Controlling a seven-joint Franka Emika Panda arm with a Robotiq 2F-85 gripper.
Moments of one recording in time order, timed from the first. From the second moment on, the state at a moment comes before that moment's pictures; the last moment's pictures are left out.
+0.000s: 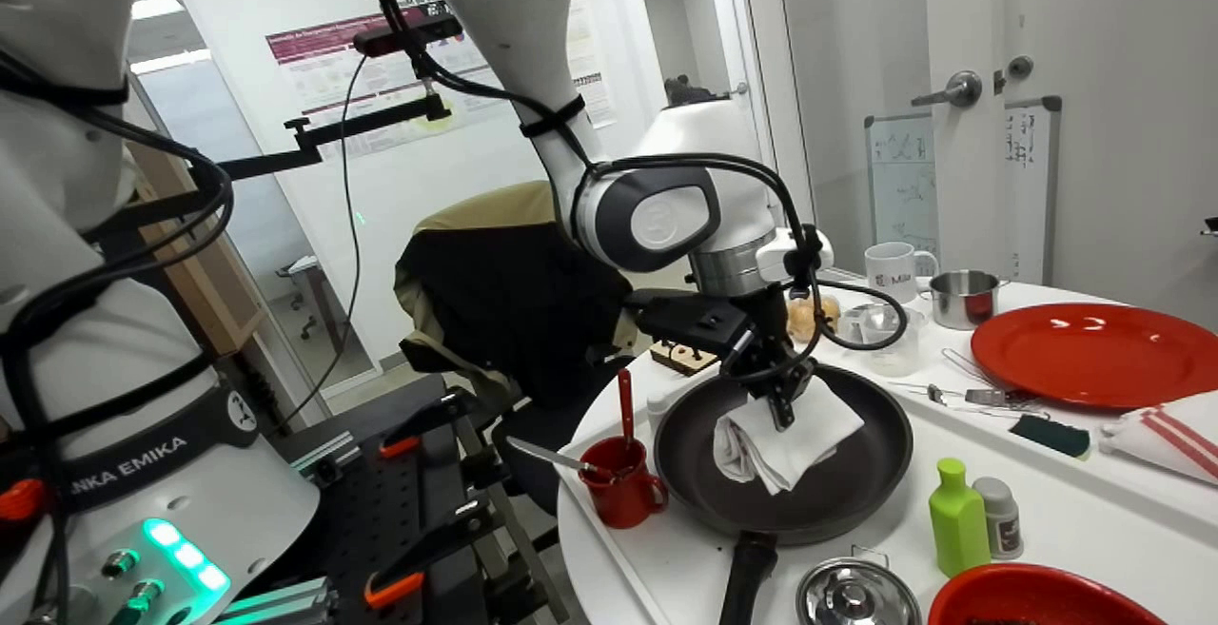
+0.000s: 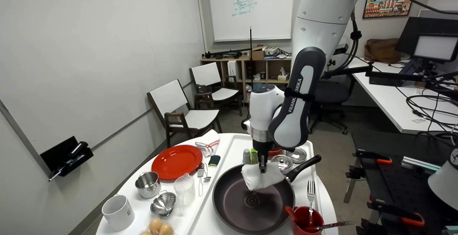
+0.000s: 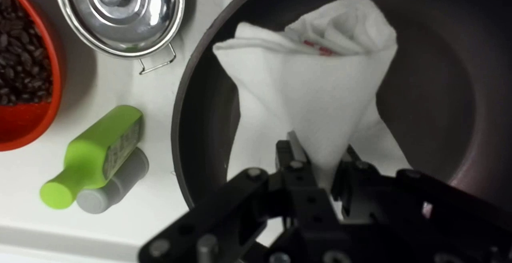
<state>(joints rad) -0.05 0.72 -0.07 -2.21 -0.09 2.98 -0.22</state>
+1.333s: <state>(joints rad) -0.06 0.76 -0.06 -2.19 -0.09 2.99 -0.21</state>
